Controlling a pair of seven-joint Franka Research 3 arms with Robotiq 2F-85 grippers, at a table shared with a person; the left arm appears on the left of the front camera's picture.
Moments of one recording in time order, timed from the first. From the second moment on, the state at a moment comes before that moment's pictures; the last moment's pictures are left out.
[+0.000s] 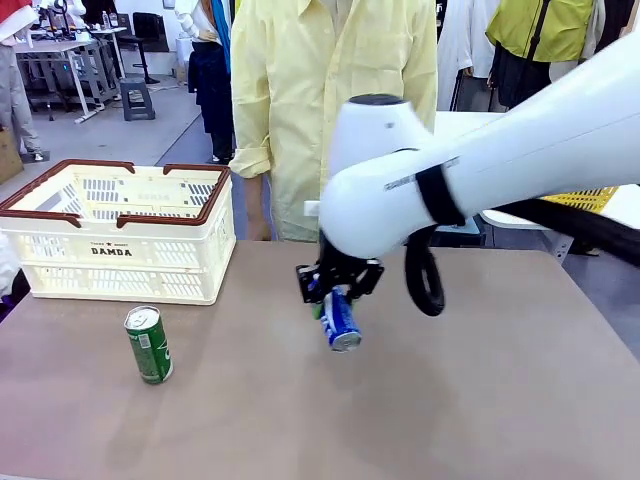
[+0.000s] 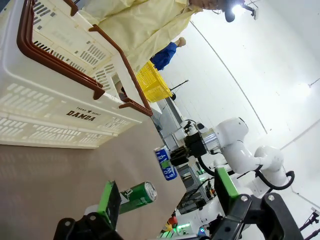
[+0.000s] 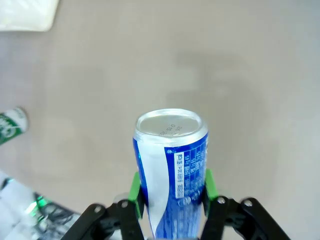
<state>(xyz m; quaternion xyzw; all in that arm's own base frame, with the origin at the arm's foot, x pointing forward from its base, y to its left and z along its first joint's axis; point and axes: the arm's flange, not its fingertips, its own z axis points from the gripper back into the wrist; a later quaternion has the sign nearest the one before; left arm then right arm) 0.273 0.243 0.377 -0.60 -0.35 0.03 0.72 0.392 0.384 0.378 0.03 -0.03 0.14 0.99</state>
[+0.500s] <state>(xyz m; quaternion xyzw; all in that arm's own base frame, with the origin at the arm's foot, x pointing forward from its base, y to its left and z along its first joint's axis) 0.273 0.243 0.377 -0.60 -0.35 0.03 0.72 0.401 0.453 0.321 0.01 -0.01 0.20 0.98</state>
